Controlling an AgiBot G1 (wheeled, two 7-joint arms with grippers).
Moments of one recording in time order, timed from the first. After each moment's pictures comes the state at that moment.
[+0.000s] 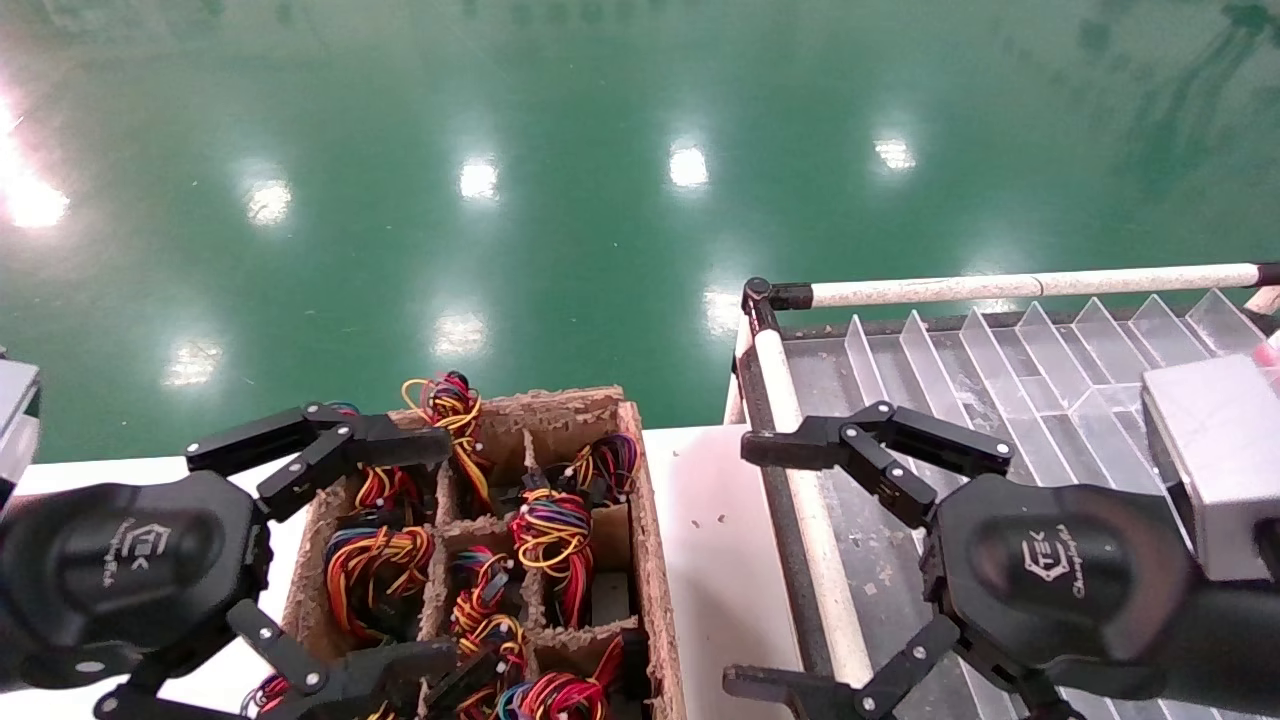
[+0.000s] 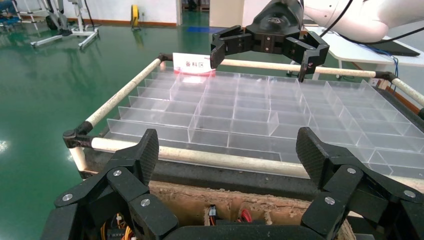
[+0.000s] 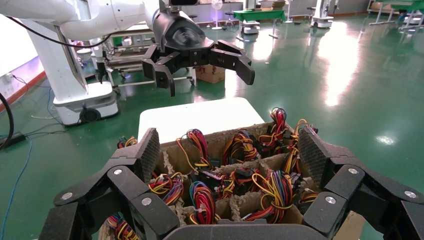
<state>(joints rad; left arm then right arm) -1.11 0.55 0.44 -1.25 0.62 1.43 -0.10 1.08 -0.61 -0.28 1.28 -0.73 -1.49 0.19</state>
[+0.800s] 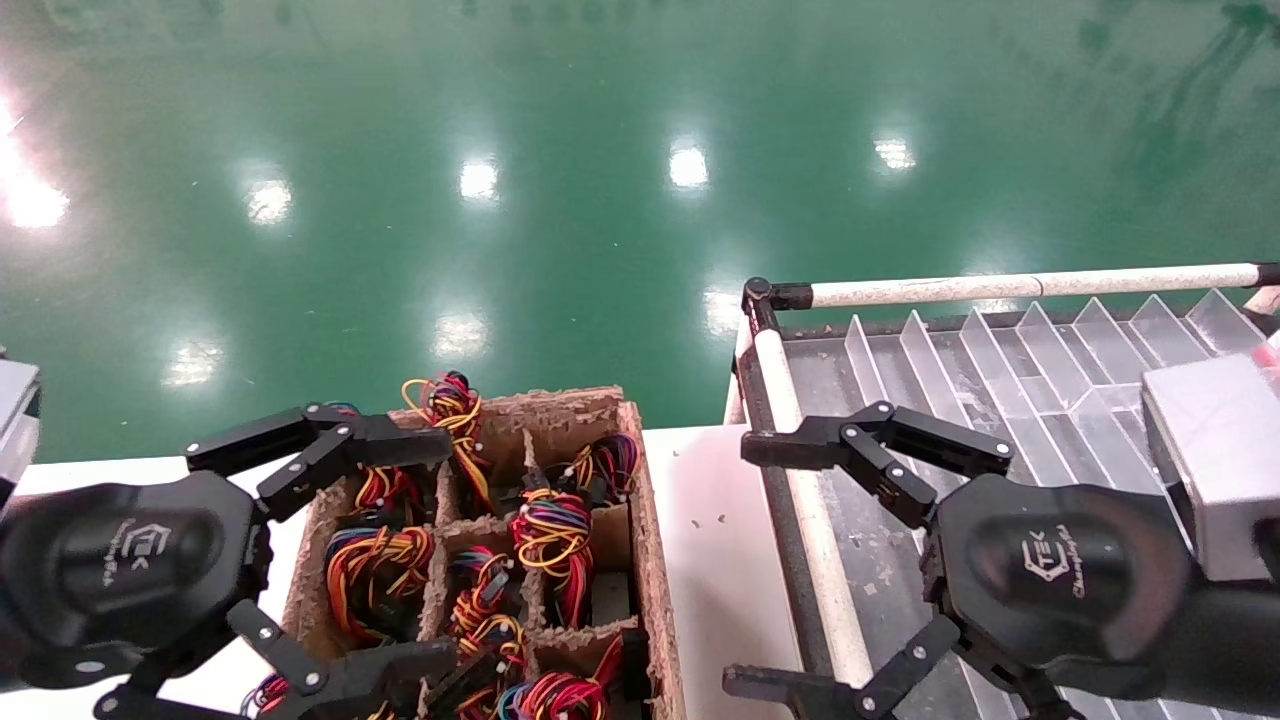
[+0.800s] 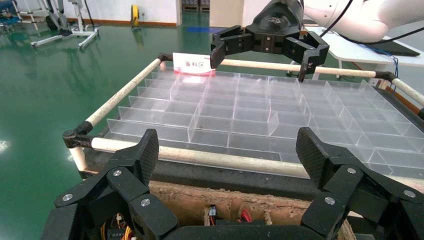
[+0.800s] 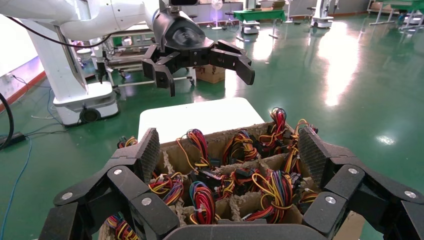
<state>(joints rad) -1.11 0.55 0.44 -1.25 0.62 1.43 -0.10 1.08 -0.61 -0.28 1.28 -0.73 -1.49 0.19</state>
